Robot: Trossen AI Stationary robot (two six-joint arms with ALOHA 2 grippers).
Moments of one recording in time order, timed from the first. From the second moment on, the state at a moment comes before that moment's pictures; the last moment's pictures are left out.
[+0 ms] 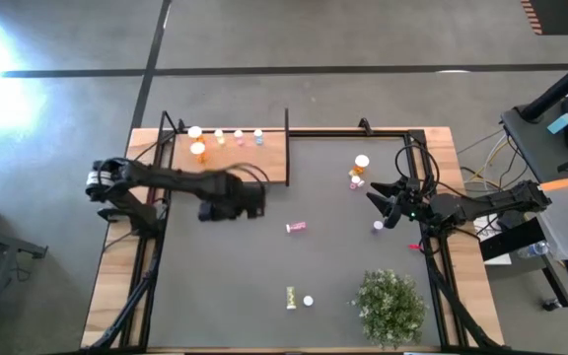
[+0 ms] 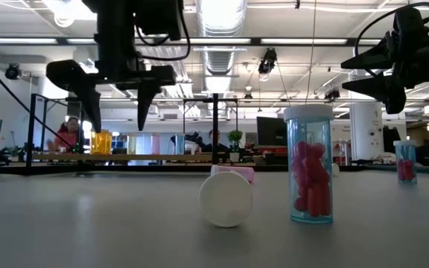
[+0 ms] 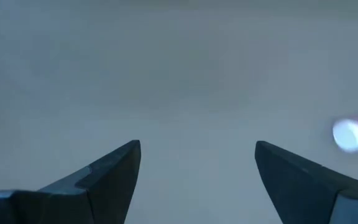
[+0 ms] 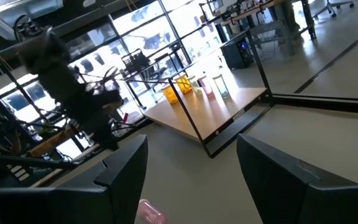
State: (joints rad) left arm 0.01 1.59 1.17 -1.02 -0.07 -1.63; right arm 0.19 0.22 0.01 0.21 0.63 0.45
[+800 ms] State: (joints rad) left arm -0.34 2.01 1.53 -0.85 -0.05 -1.83; right arm 0.19 0.22 0.01 0.21 0.63 0.45
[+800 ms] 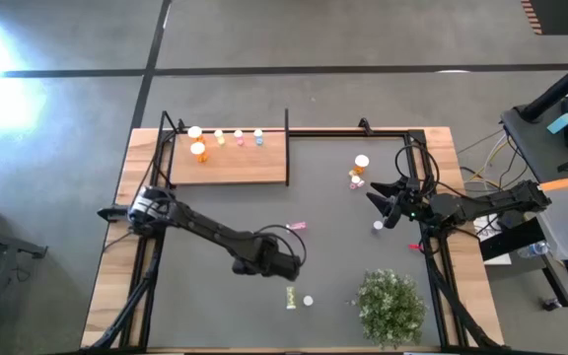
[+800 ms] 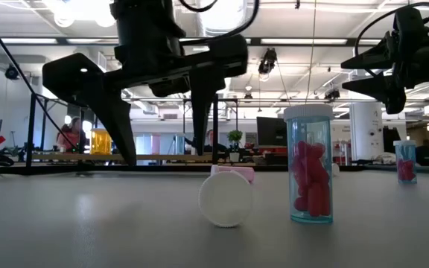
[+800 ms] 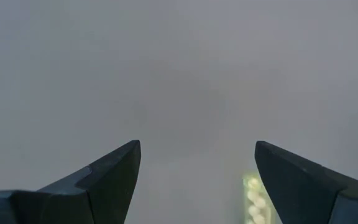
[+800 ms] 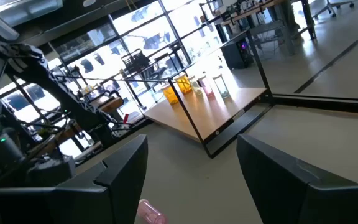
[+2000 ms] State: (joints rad) left arm -0.40 2.16 1.71 -0.79 0.06 -2.09; right arm 0.19 0.22 0.01 0.21 0.63 0.45
